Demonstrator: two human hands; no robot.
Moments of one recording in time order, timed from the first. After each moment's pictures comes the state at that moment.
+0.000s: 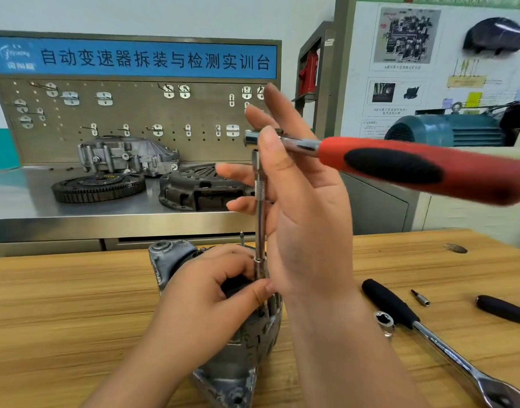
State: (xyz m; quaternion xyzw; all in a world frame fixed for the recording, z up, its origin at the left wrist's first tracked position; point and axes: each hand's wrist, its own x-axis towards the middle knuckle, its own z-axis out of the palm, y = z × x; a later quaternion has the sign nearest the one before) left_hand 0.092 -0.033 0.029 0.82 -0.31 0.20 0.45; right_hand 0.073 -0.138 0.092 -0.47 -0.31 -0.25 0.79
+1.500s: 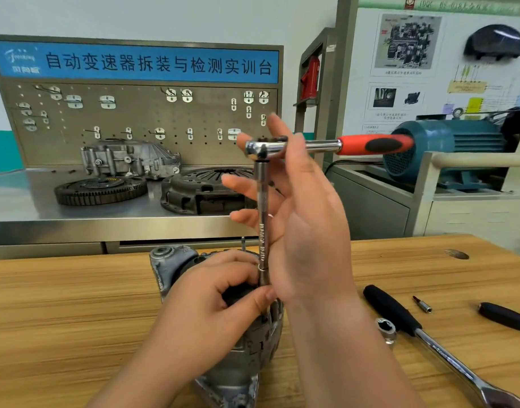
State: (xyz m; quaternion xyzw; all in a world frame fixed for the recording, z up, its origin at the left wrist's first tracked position) left_hand 0.095 -0.031 0.025 0.80 -0.31 0.19 0.47; right_hand 0.076 -0.139 0.091 -0.47 -0.27 -0.20 0.82
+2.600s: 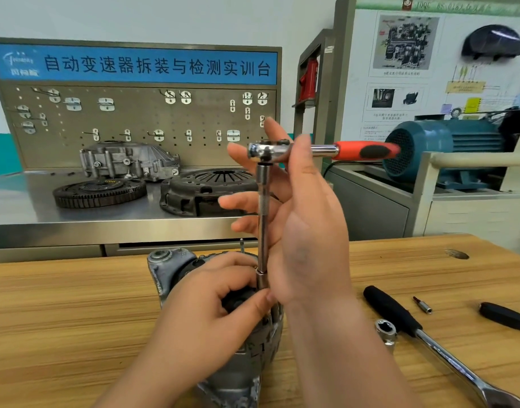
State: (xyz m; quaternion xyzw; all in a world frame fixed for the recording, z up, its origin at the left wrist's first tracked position) left_hand 0.091 -0.032 0.028 0.81 -0.32 0.18 0.46; right_hand 0.075 -0.139 0.091 -0.46 -0.27 -0.20 0.82
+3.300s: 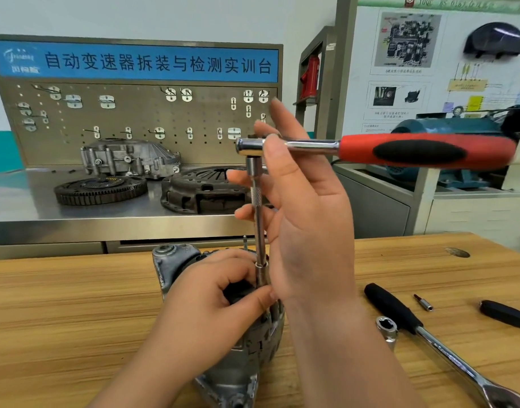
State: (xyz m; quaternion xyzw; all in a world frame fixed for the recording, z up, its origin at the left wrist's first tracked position) left_hand 0.093 -0.031 0.028 0.81 -0.31 0.19 0.46; right_hand 0.073 -0.135 0.092 -0.47 -0.27 -0.25 0.80
